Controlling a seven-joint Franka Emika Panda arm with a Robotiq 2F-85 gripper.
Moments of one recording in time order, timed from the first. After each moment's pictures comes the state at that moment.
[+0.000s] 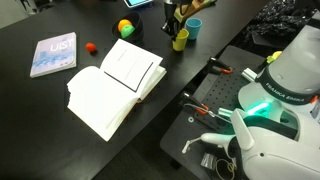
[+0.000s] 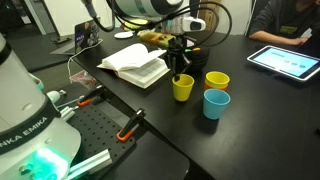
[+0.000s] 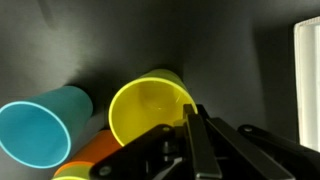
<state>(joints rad) -0.03 0.15 -0.15 -2.64 -0.22 2.81 0.24</state>
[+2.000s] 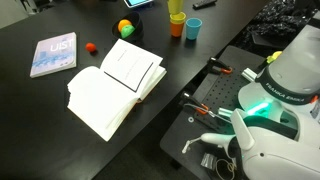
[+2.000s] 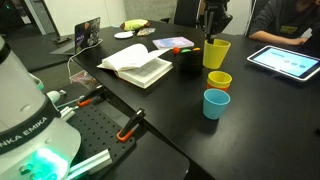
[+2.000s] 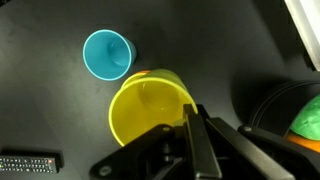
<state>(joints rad) -0.08 0.15 -0.17 -2.17 -0.12 2.25 0.32</state>
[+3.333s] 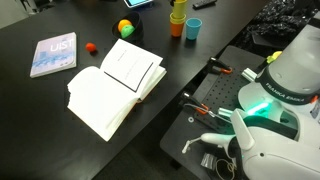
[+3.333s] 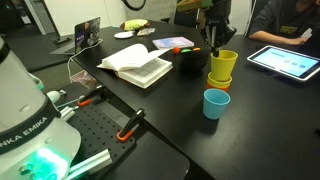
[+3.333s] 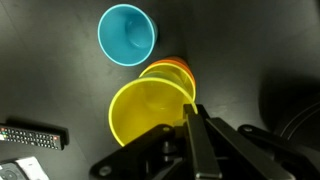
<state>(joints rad) -0.10 0.15 -0.18 -2.30 -0.30 2.49 0.33</state>
